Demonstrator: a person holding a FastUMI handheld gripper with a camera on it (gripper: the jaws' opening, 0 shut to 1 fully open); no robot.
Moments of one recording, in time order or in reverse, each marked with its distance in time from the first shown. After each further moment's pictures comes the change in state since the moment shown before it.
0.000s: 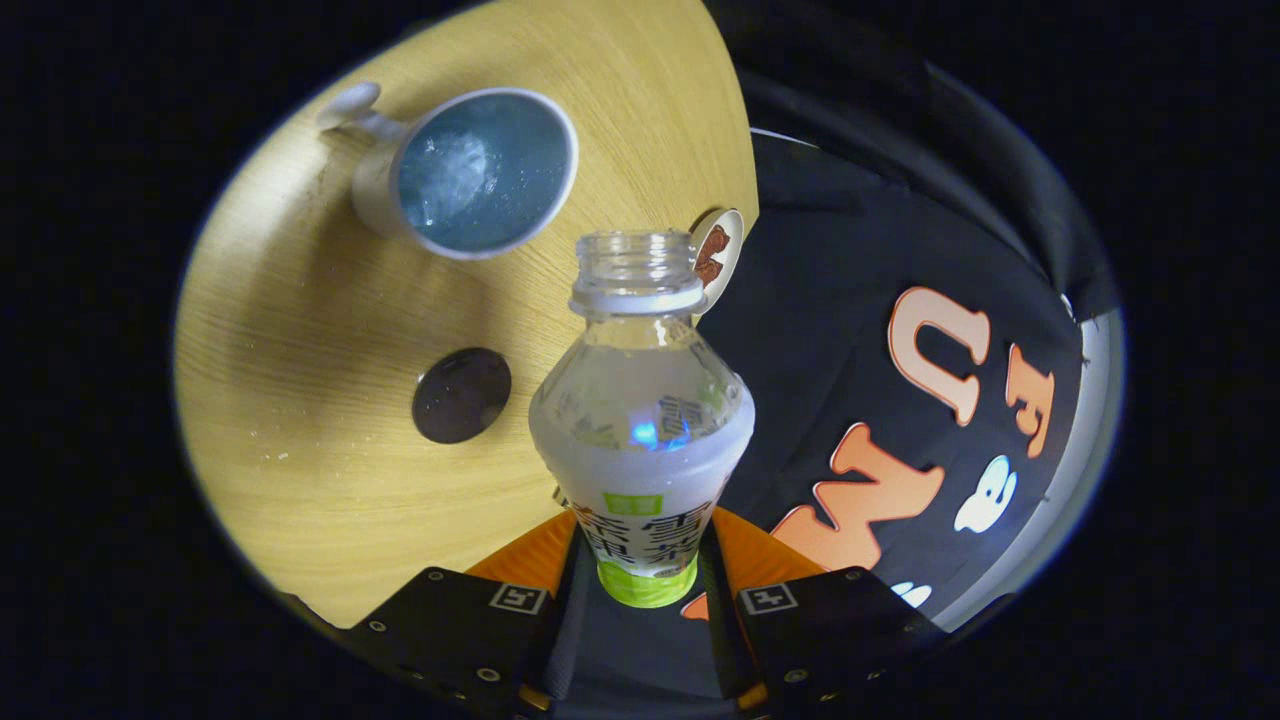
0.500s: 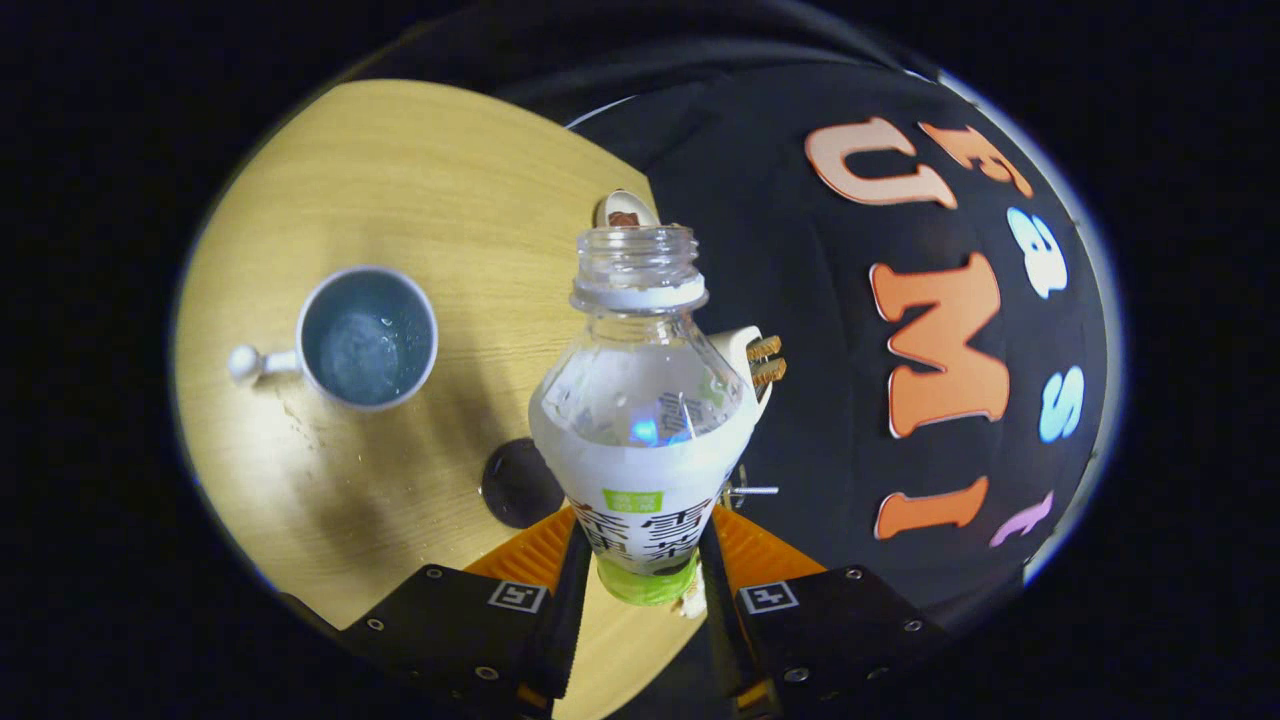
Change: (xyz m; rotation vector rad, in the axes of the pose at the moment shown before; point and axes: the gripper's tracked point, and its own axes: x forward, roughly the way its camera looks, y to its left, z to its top) arm -0.010 0.011 -0.008 0.752 0.002 0.145
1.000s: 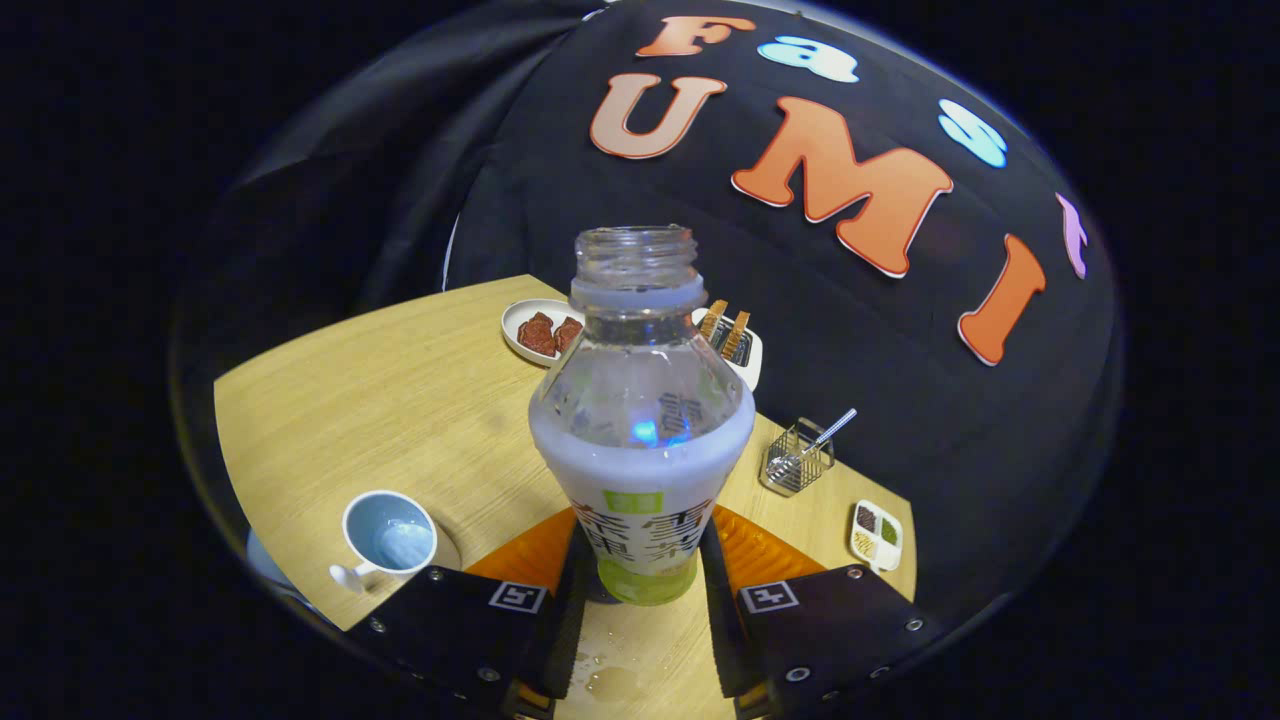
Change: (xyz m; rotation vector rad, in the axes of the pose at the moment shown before) arm 0.016 -0.015 0.003 0.754 -0.113 0.169
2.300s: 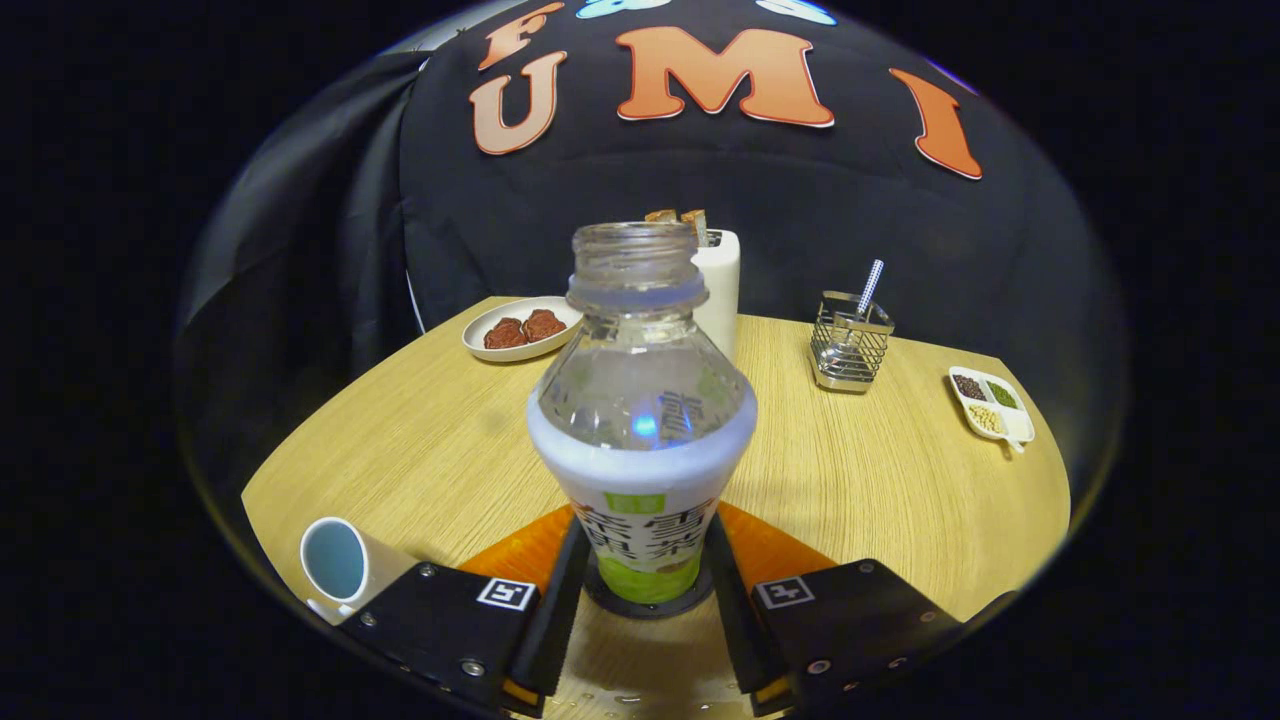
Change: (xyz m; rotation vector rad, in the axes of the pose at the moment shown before) arm 0.079 -0.002 -0.078 0.352 0.016 0.077
